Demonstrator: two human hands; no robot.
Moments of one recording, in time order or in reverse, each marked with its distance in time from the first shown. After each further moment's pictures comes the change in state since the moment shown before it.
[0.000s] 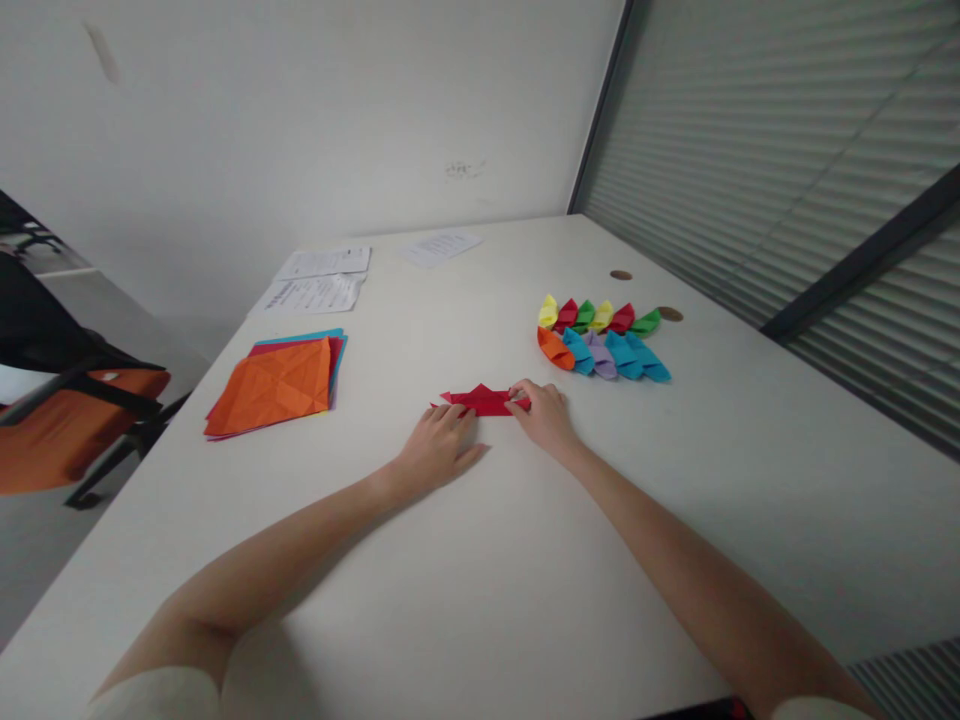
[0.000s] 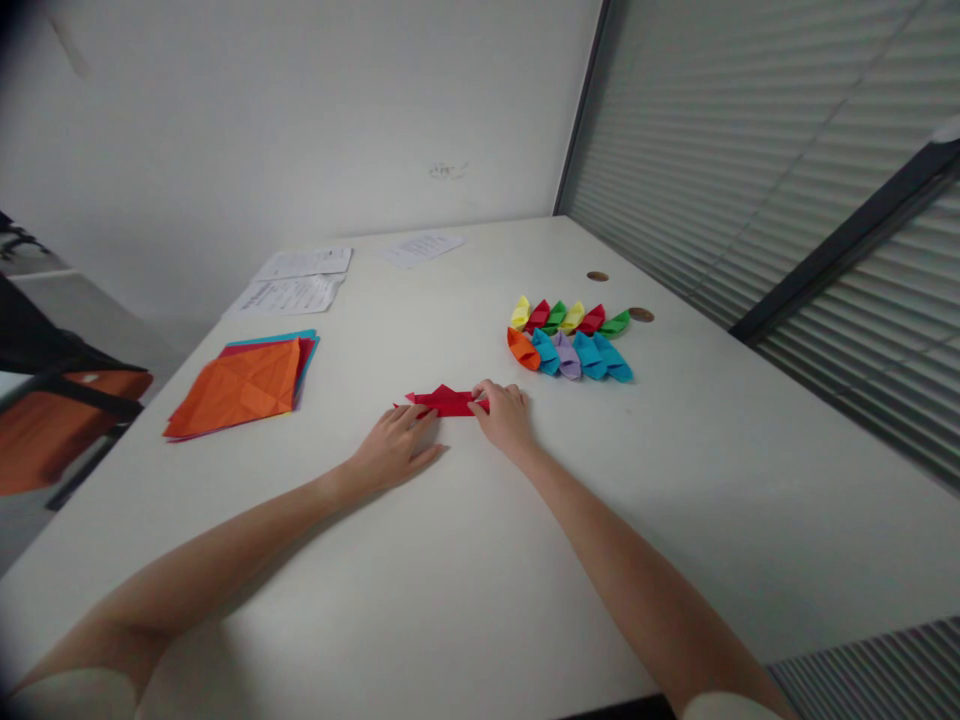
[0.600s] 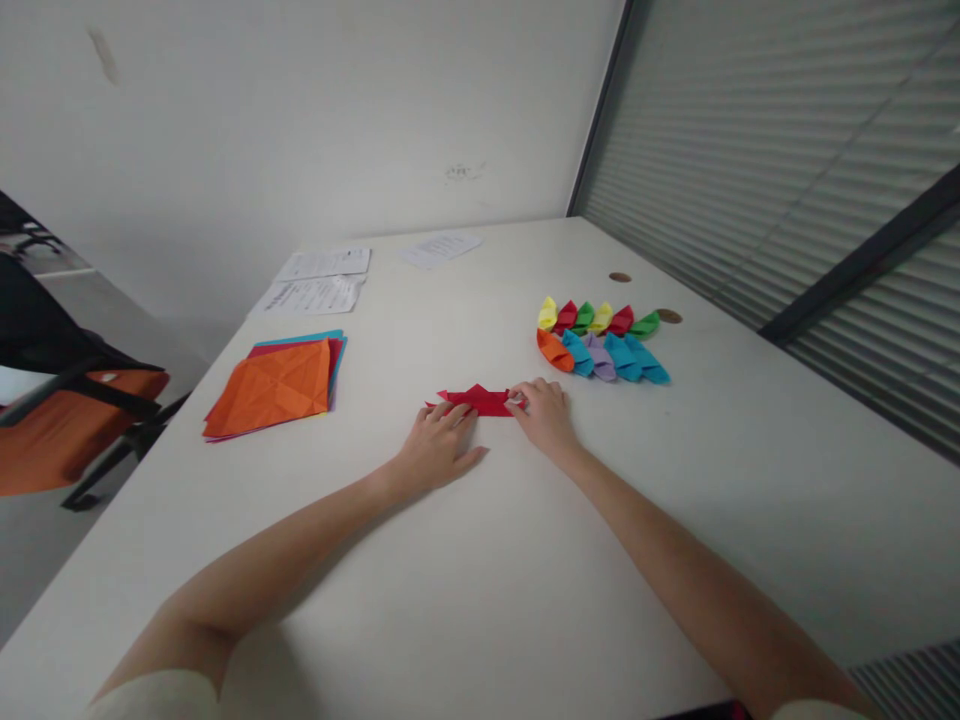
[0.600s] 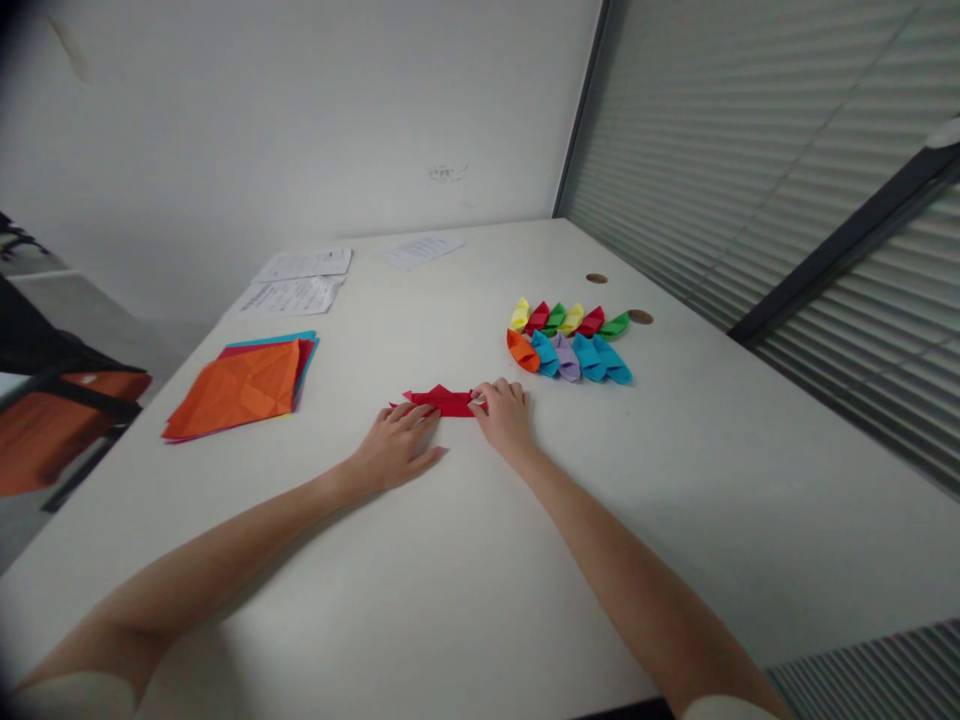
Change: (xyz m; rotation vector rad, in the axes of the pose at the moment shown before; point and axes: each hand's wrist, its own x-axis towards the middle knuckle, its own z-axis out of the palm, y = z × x) left_hand 0.001 0.001 -0.003 0.023 -0.026 -0.014; right_hand -0.001 -0.003 -0.004 -0.080 0.085 -0.059
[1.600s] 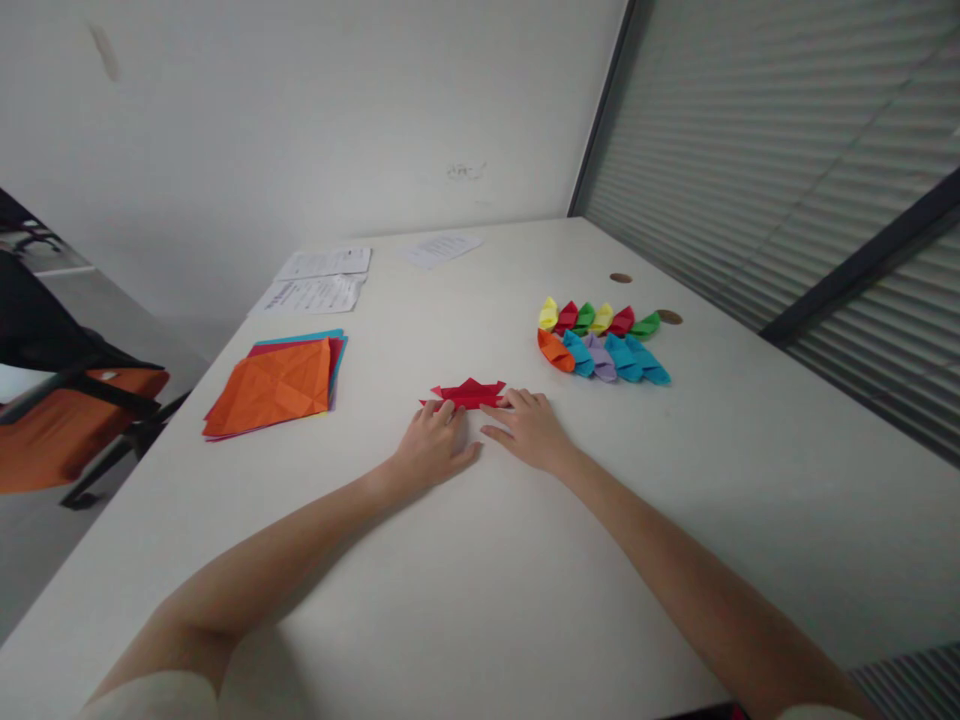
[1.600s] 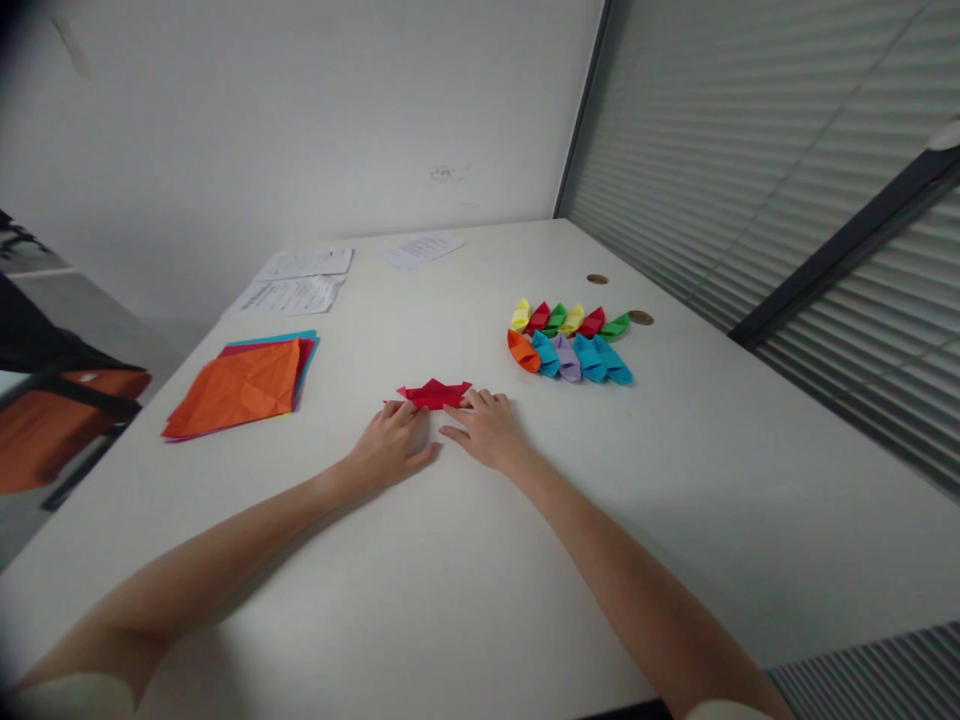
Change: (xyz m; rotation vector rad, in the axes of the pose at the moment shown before) left_hand 0.000 -0.004 0.001 0.006 0.029 -0.075; right_hand -0.010 -0.023 -0.015 -0.181 -0.244 -0.376
